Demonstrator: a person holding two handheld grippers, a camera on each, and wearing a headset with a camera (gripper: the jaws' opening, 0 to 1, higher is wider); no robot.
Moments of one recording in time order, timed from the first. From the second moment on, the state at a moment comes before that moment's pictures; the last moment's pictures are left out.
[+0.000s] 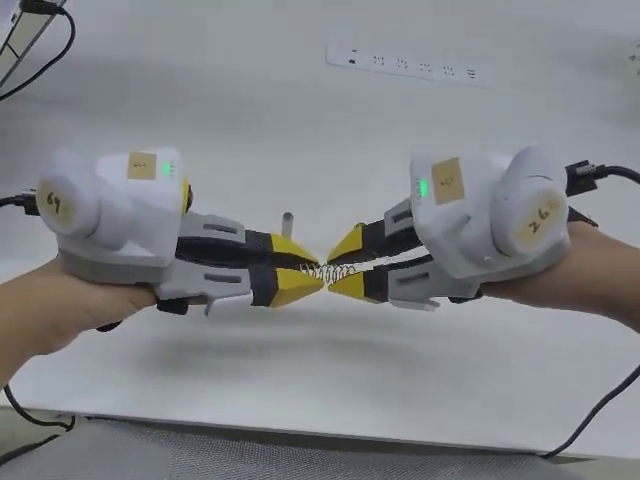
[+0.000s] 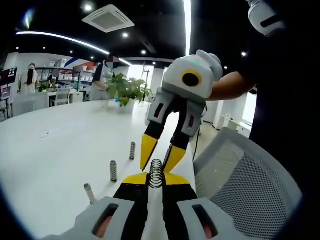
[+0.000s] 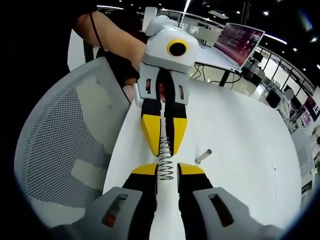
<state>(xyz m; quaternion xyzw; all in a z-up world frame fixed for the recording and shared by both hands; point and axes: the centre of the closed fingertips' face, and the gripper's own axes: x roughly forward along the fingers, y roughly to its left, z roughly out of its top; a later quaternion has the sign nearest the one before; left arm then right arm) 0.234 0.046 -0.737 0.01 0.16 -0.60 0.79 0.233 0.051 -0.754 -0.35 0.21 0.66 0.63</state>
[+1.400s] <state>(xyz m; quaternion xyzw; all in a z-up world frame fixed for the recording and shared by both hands) 0.226 0.050 -0.742 0.00 0.17 -0.61 0.78 0.222 0.052 -0.731 -0.38 0.16 0.68 0.61</state>
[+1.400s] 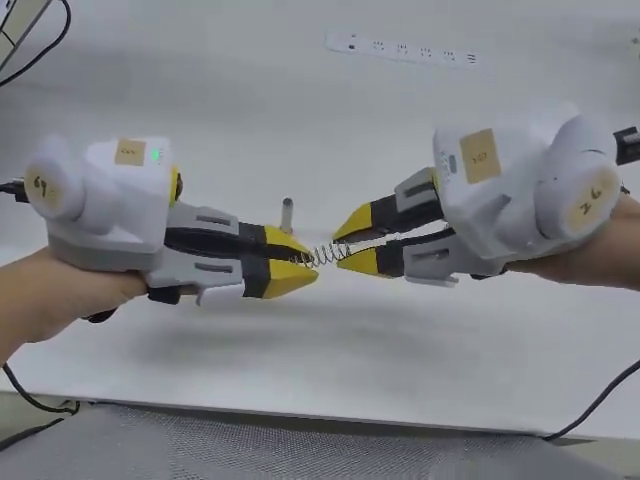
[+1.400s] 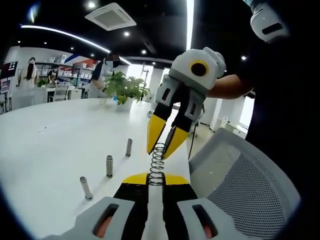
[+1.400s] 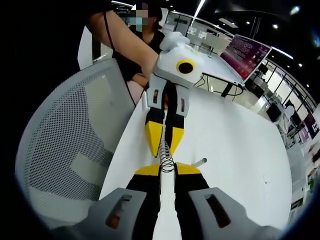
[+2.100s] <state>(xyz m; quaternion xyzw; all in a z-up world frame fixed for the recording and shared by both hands) 0.226 0.048 -0.739 0.01 0.16 -0.61 0.77 0.218 0.070 -0.714 -0.38 0.14 0.70 0.58</state>
